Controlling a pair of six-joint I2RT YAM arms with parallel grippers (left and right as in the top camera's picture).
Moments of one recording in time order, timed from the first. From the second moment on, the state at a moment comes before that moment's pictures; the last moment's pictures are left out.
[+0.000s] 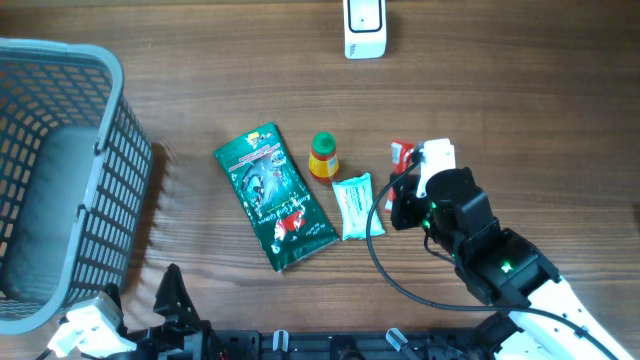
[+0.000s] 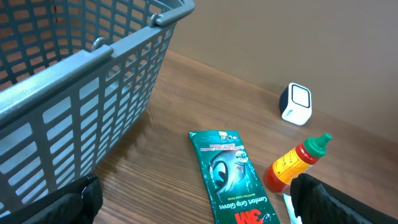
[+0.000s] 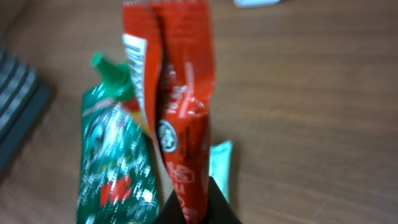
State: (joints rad) left arm -0.02 0.01 0.90 -1.19 -0.13 -0.39; right arm 0.61 0.93 0.70 -0.41 0.11 0.44
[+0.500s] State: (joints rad) left arm -0.02 0.01 0.90 -1.19 -0.13 -0.39; right arm 0.46 1.60 0.77 0.50 0.57 -0.22
